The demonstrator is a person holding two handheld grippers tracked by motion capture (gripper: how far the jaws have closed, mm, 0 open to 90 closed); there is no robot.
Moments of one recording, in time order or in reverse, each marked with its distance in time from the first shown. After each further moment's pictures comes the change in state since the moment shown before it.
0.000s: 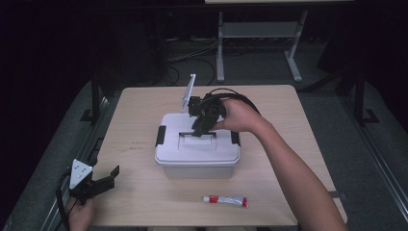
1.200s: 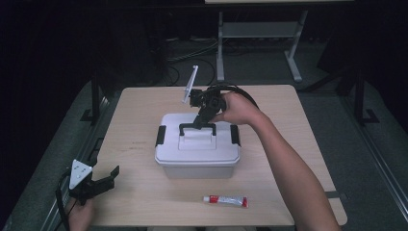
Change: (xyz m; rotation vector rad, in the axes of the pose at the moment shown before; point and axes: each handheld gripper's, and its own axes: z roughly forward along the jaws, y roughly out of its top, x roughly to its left) left arm 0.001 -0.001 0.000 0.002 0.001 -0.004; right arm -0.025 -0.004 0.001 -0.014 0.049 0.065
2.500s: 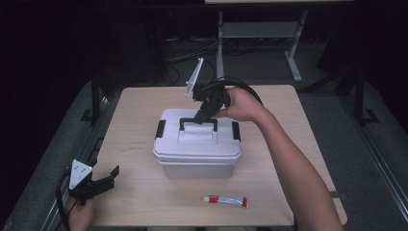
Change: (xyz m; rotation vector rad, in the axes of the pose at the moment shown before) left arm -0.001 0.001 0.000 0.000 -0.001 0.002; right arm 0.007 -0.001 -0.024 -0.046 -0.036 -0.003
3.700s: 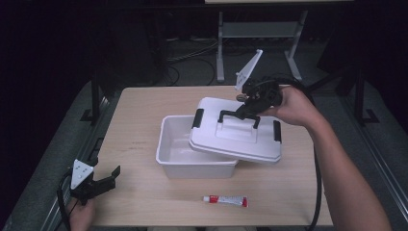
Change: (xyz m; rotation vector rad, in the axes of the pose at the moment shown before) left arm -0.003 0.001 0.001 0.004 -0.001 0.006; right arm 0.026 -0.091 -0.077 -0.031 -0.131 0.127
